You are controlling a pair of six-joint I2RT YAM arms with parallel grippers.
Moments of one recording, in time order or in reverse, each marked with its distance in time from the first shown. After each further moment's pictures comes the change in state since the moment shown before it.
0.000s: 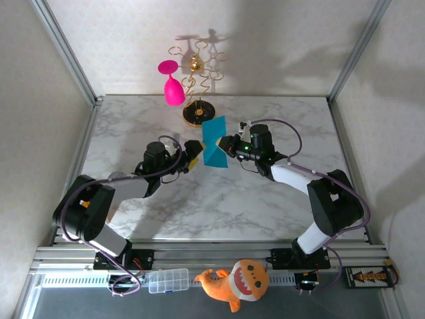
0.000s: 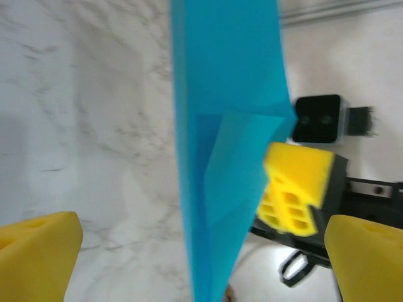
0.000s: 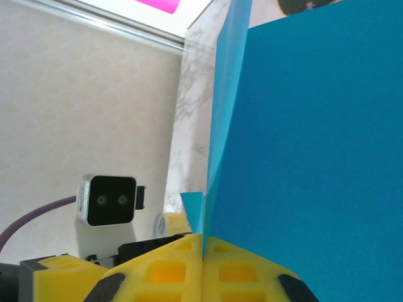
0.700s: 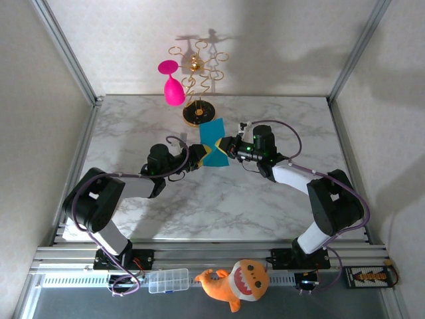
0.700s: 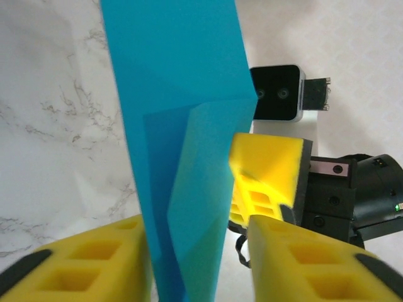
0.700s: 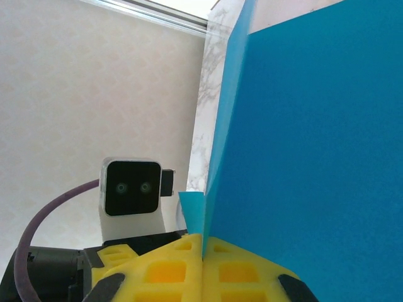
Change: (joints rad) left arm -0.039 0.083 0.009 0.183 0.071 -0.093; right arm -0.019 0.000 -0.031 0.074 -0.096 0.049
